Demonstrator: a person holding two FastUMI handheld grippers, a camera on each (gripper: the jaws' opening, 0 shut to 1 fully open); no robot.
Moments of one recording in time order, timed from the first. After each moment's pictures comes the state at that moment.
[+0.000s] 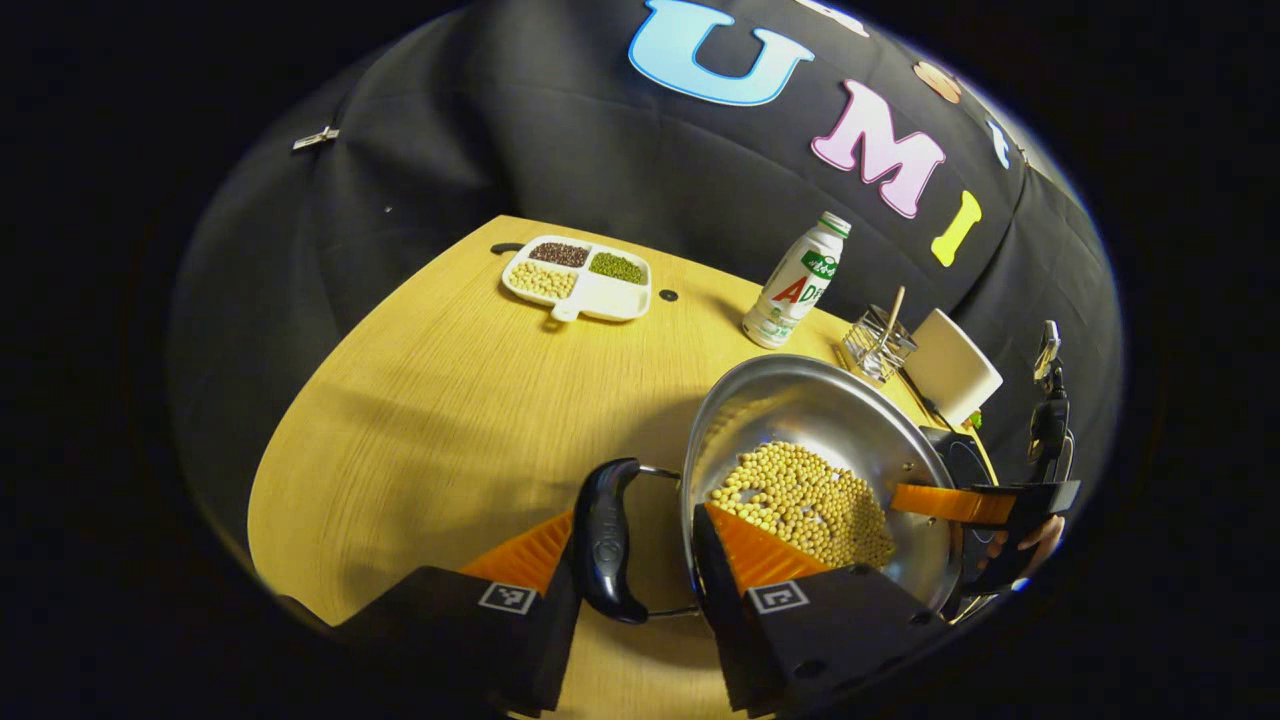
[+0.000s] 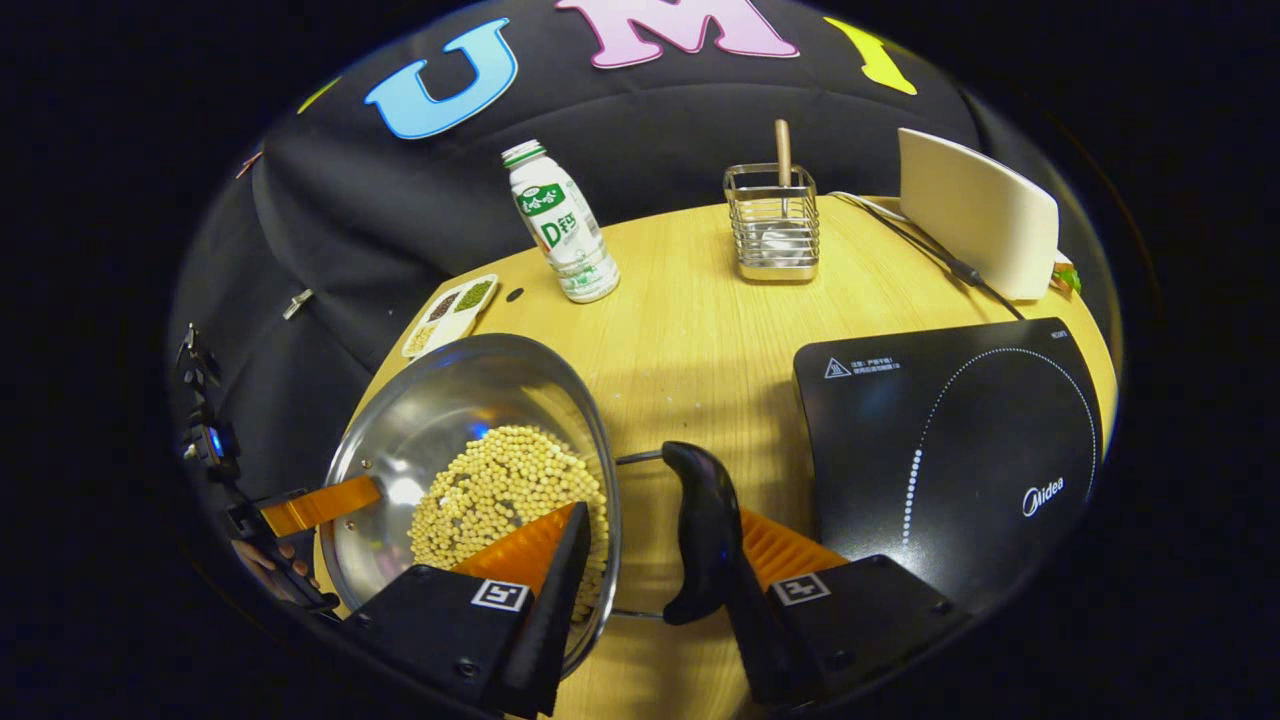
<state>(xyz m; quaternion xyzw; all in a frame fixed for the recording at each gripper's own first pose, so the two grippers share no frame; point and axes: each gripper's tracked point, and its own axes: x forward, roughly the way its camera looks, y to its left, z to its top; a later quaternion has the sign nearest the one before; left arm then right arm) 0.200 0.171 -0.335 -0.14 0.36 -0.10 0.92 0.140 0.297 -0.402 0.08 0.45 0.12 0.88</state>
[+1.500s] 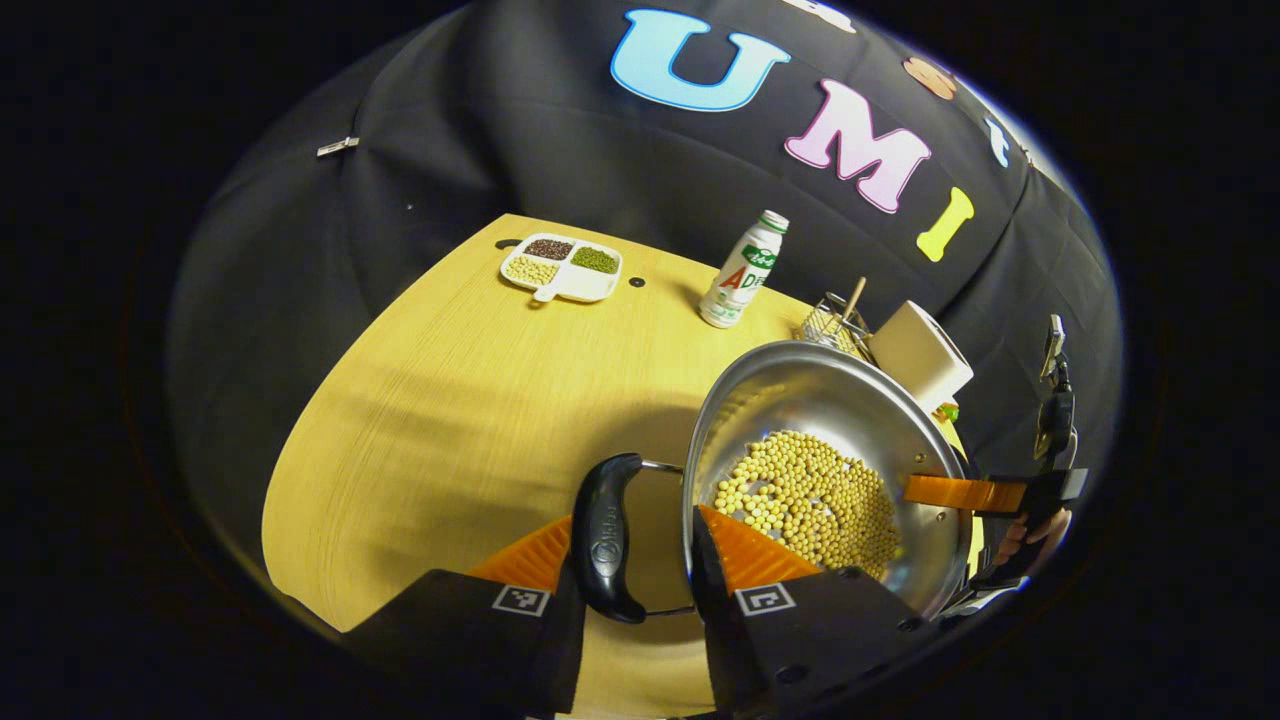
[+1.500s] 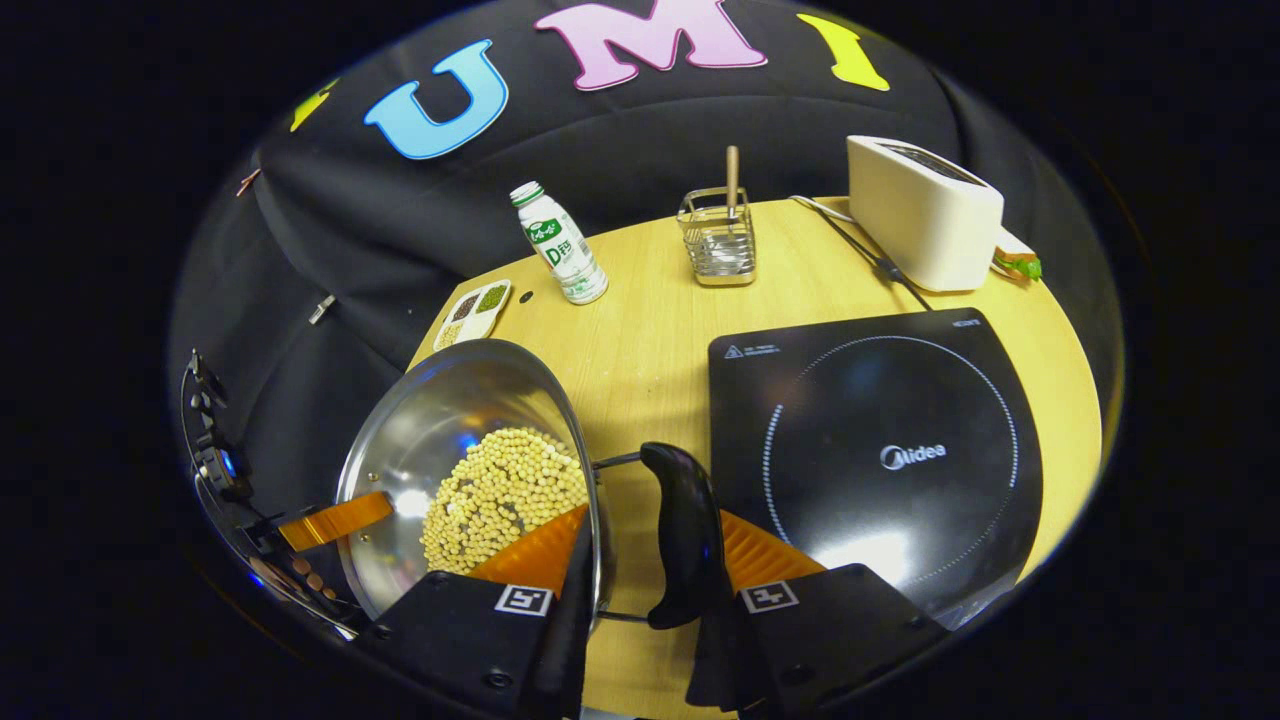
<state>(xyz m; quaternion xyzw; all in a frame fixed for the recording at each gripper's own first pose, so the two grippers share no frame) 0.108 0.113 -0.262 -0.15 0.37 -0.07 0.91 0.073 0.233 -0.307 0.07 0.47 0.14 0.87</state>
